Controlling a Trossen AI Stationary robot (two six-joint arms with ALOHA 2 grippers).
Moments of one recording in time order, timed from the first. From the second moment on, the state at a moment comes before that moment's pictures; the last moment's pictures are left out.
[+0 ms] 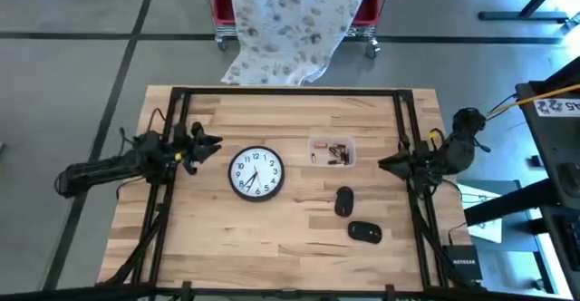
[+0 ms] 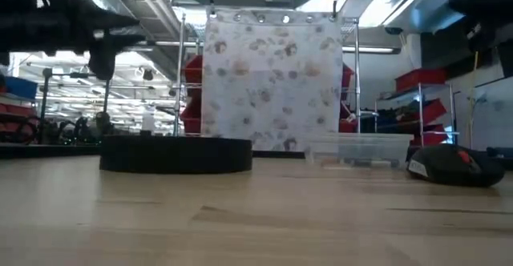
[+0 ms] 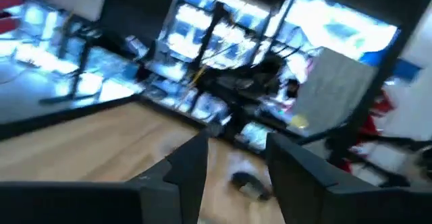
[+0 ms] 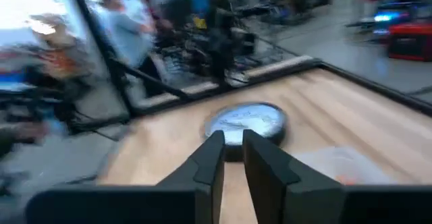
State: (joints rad) left arm 0.23 0.06 0.01 0.17 -0.01 -0.37; right arm 0.81 0.00 0.30 -0.40 0.84 0.35
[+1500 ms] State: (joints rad) left arm 0.11 0.16 0.01 0.04 -0.18 -0.15; right arm -0.03 0.03 0.01 0.07 0.45 0.08
